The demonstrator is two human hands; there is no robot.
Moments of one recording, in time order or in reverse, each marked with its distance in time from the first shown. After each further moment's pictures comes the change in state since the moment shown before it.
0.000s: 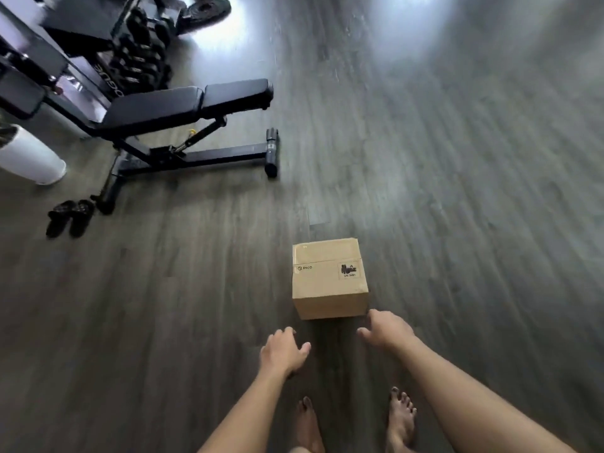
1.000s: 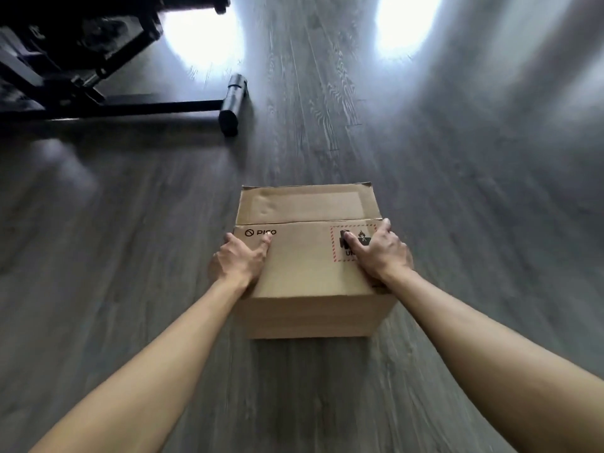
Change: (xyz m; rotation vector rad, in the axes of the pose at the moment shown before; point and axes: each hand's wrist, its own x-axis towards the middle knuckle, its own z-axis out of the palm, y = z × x) left_hand 0.573 0.014 0.186 -0.455 0.654 -0.051; right_hand 0.565 0.064 0.146 0.302 0.696 0.019
